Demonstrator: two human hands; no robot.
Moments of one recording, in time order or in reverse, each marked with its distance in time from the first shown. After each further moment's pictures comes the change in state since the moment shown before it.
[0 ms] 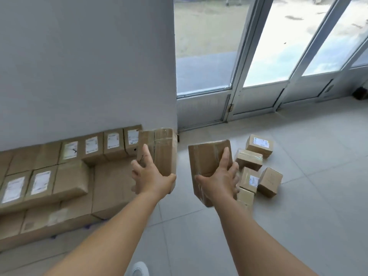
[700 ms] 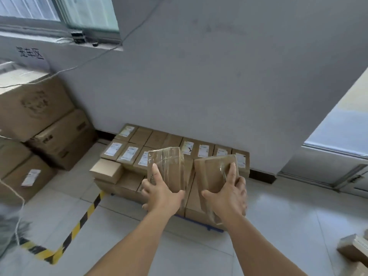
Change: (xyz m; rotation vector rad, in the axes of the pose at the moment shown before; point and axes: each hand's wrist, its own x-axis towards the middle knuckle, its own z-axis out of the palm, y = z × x) left_hand -0.007 -0.297 -0.274 -0.161 0.288 -0.501; right_hand -0.249 -0.234 0.211 -0.205 -0.284 -0.465
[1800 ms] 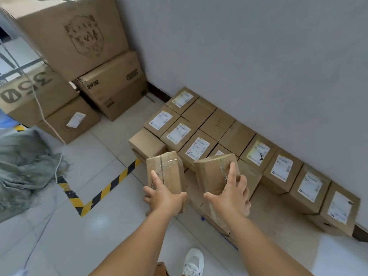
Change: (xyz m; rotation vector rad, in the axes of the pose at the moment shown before) left_hand 0.327 -0.125 0.012 -0.167 -0.019 -0.594; right_hand 0.206 -0.188 0.285 -0.313 -0.300 -0.229
